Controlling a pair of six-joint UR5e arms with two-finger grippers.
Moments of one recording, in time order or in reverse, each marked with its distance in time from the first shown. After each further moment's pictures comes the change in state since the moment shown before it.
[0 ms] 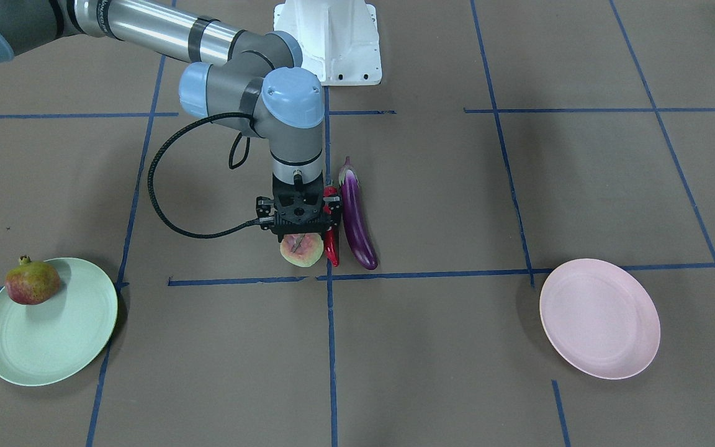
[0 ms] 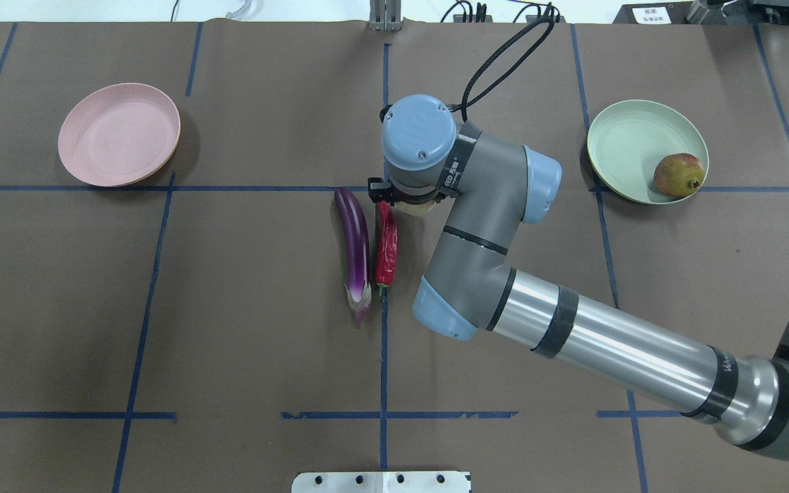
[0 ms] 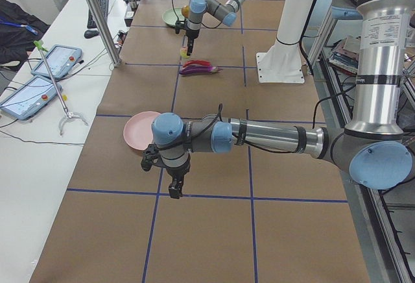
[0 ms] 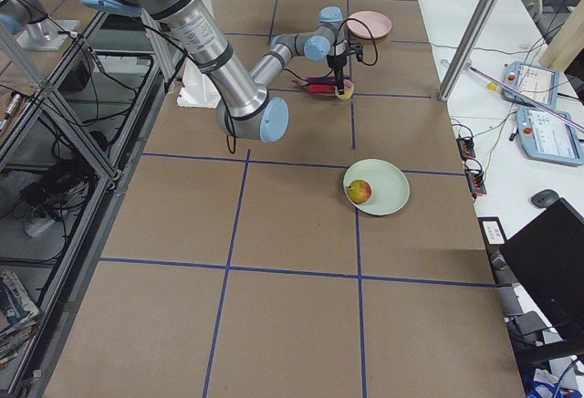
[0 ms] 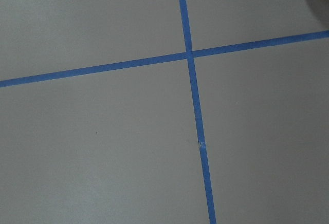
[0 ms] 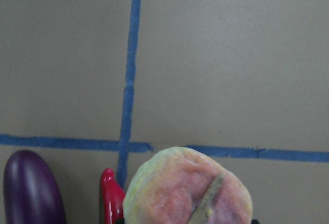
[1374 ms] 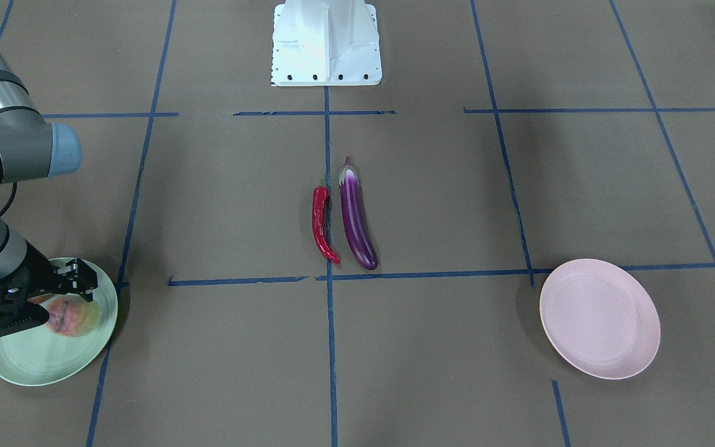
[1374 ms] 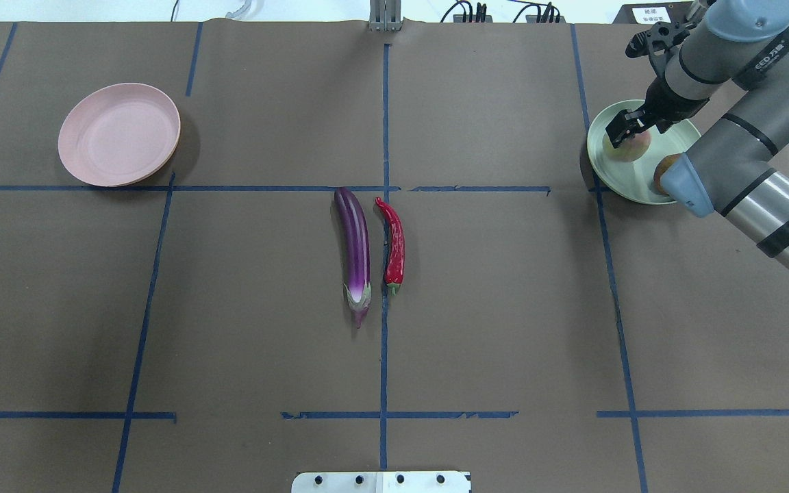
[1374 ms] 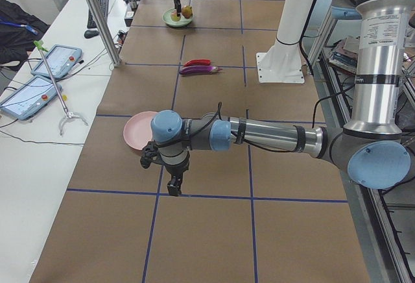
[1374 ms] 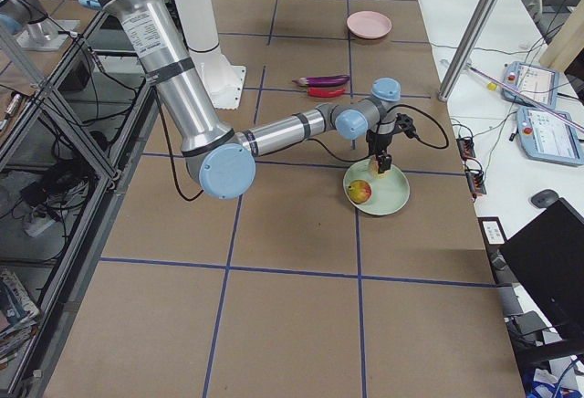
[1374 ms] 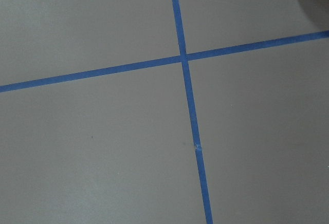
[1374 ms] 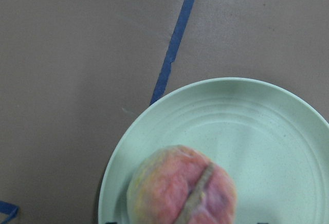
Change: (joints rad) left arm 0.009 -0.006 -0.004 -0.003 -0.001 0.001; right arm 0.414 -0.383 -0.010 0.173 0.336 -0.644
